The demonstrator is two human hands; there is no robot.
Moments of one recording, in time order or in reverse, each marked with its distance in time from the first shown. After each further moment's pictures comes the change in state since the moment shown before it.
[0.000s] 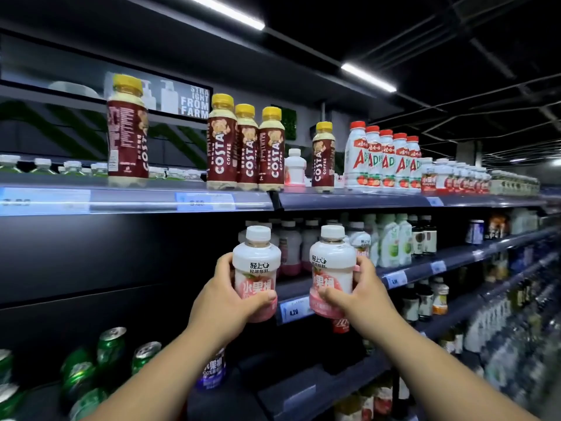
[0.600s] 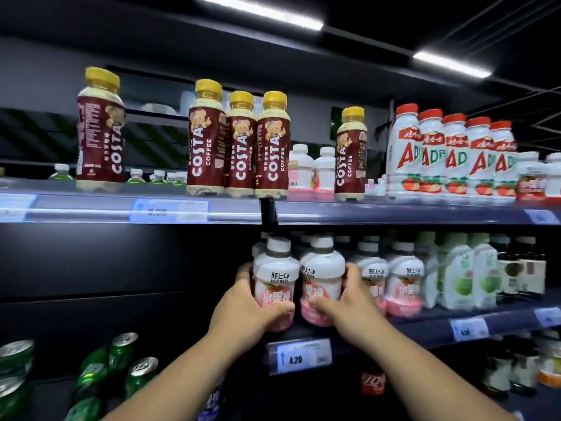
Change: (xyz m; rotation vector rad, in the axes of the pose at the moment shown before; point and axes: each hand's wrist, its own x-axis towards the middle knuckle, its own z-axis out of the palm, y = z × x) left_hand 0.074 -0.018 0.083 0.167 0.147 -0.137; right_hand 0.136 0.053 0.052 0.006 -0.242 -0.106
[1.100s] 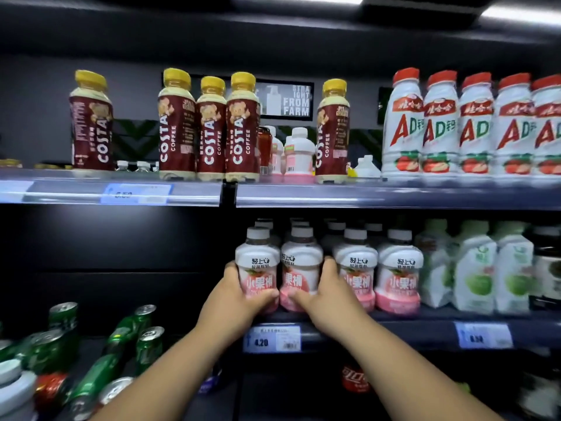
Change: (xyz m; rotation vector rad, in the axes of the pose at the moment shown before) left_hand -0.015 0.023 0.046 0.205 0.181 -0.156; right_hand 0.023 0.026 -0.013 -0.112 -0.183 -0.137
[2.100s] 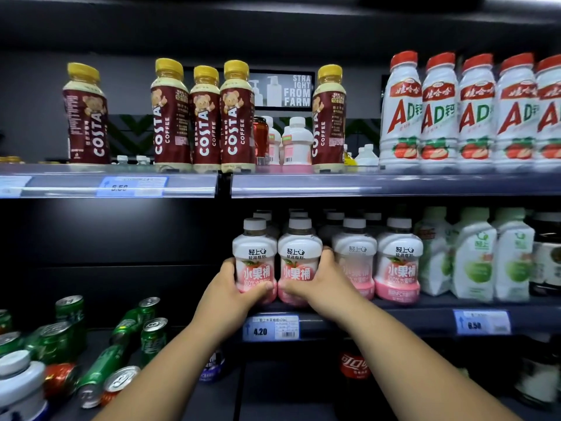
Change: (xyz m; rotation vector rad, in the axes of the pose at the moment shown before) left_hand -0.011 -0.005 -0.004 -0.059 -0.028 0.009; right_hand 0.005 0.006 -0.001 0.180 -0.061 0.040
